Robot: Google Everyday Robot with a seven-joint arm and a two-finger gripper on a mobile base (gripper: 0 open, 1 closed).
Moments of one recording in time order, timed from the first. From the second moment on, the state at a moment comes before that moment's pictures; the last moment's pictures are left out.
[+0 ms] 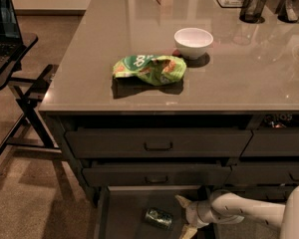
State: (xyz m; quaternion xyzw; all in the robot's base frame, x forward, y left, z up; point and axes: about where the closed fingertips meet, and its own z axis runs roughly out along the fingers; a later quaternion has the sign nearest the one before) arm 0.439 -0.133 0.241 -0.67 0.67 0.20 0.27
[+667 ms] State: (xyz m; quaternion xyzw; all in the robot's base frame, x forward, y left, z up) arm 0.448 -0.129 0.209 -0.61 0.69 0.23 0.32
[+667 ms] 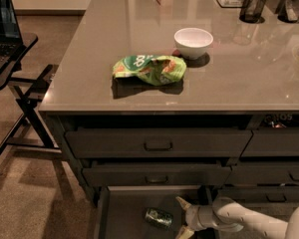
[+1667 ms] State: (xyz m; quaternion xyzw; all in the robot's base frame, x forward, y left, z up) arm 0.470 -0.093 0.140 -0.56 0.71 0.25 0.35
